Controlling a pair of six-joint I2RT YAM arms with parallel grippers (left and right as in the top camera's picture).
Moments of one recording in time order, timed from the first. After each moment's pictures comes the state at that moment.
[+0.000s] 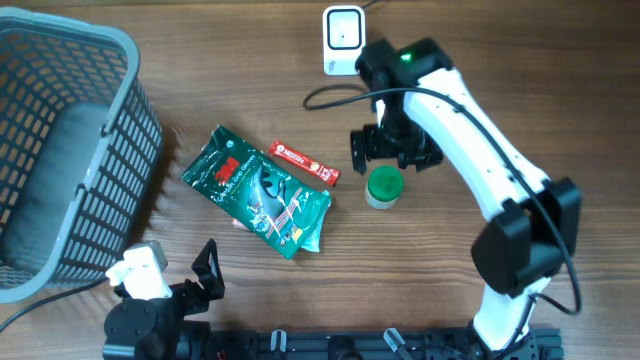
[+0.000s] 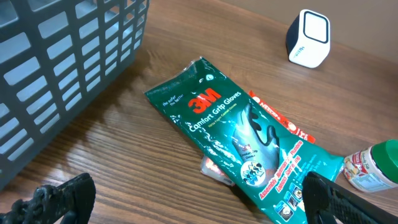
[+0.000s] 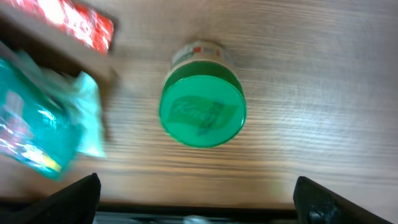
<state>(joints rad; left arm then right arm) -0.10 0.01 0.56 -1.05 -0.08 -0.36 0.47 1.96 1.84 -1.57 -0.06 0.48</state>
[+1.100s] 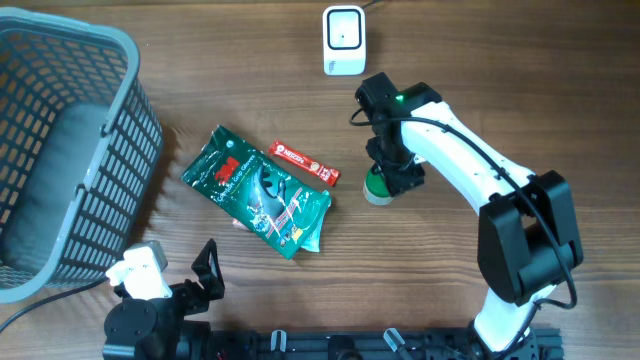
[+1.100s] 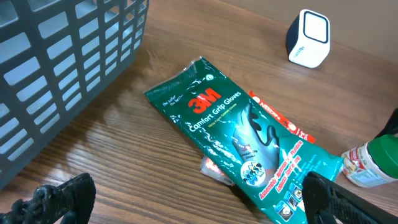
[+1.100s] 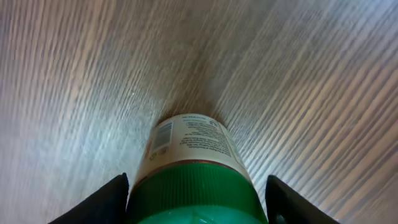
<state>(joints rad) -0.10 0.01 0.56 -1.05 -0.08 -0.36 0.47 1.93 1.45 -1.14 0.05 1.57</state>
